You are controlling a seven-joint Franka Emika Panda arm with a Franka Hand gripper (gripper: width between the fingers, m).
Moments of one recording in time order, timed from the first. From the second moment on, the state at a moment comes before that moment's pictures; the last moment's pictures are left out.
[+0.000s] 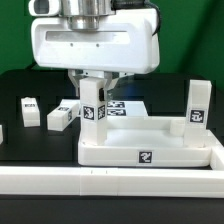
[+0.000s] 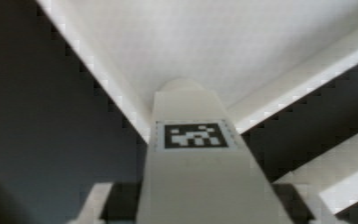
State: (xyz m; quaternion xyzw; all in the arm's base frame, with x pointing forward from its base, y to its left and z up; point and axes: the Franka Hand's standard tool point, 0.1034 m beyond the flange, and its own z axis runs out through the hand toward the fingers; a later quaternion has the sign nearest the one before) arm 0.565 -0.052 0.099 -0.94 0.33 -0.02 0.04
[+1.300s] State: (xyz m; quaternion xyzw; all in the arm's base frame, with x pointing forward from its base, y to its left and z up) arm 0.567 -0.051 0.100 -0.99 0.12 -0.03 0.03
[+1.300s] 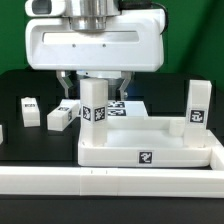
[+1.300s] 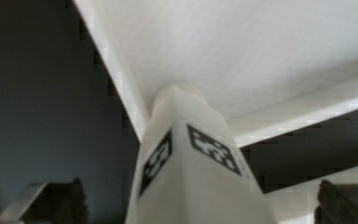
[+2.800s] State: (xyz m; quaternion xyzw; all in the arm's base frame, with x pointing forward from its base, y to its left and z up) arm 0.574 -0.052 0.099 -0.99 -0.16 -0.03 0.01
